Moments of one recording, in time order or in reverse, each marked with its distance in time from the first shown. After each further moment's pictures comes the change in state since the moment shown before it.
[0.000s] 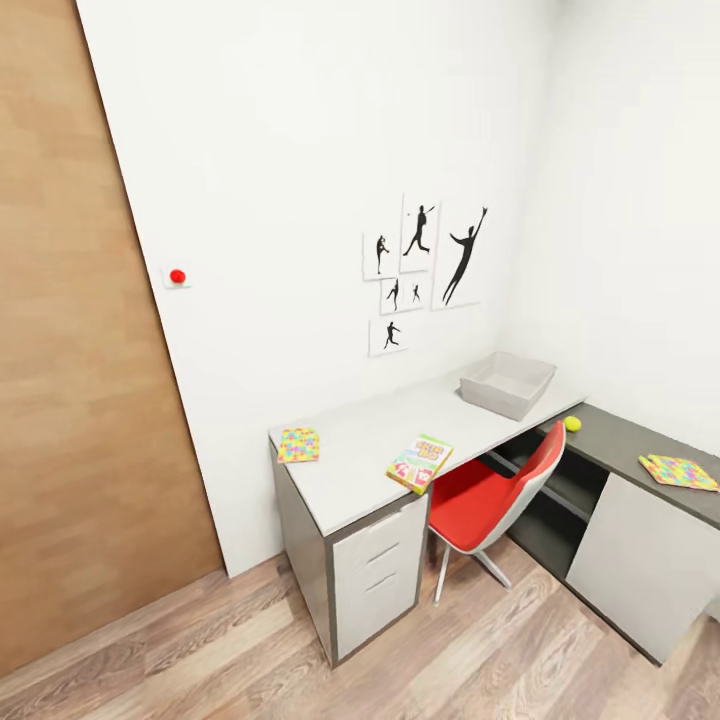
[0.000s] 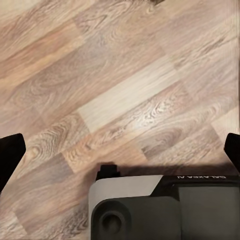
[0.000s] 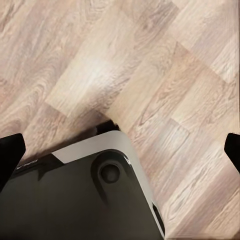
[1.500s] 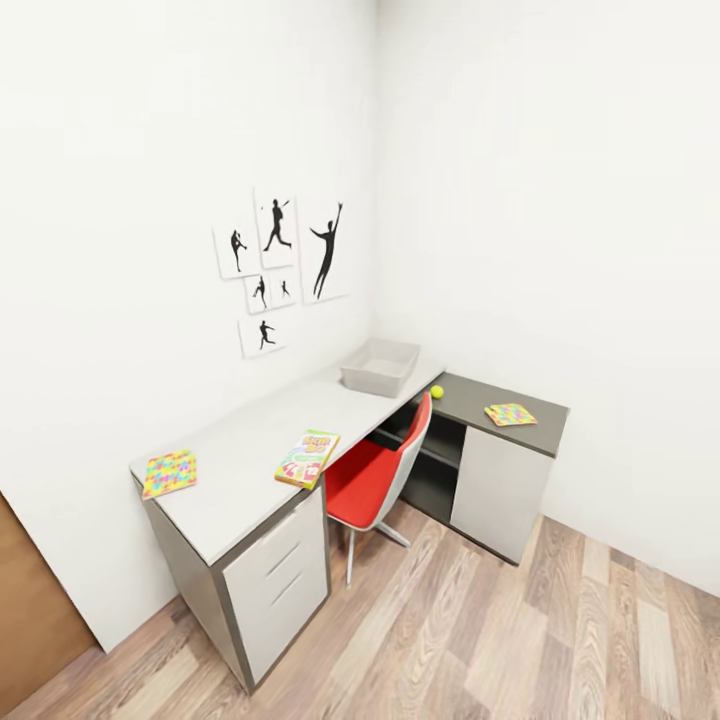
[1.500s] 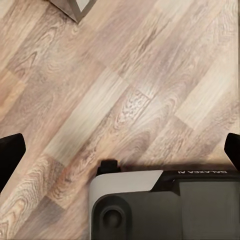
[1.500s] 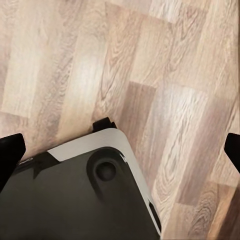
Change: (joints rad) left arm 0.000 0.000 -0.001 0.000 -0.003 0.004 0.000; right arm 0.000 -0.006 -0.001 0.000 0.001 0.001 0.000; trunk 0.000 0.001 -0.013
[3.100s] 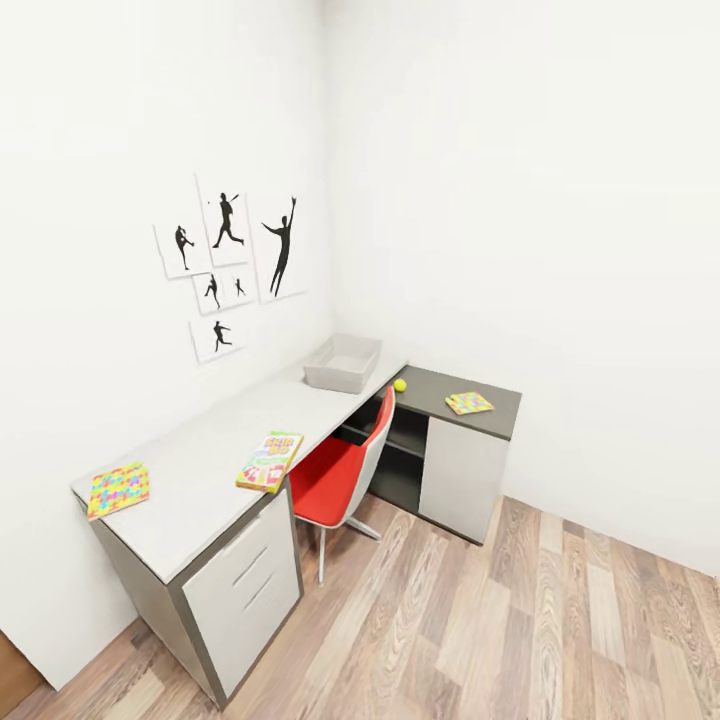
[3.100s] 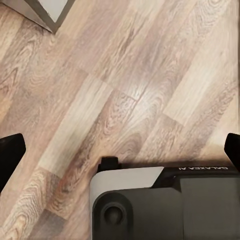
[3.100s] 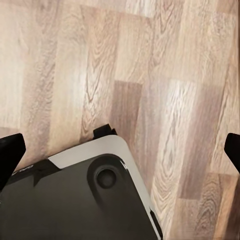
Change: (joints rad) left arm 0.000 0.000 -0.002 0.000 -0.006 0.000 -0.001; right arm -0.001 0.004 0.001 0.012 -0.001 -0.059 0.000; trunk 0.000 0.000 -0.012
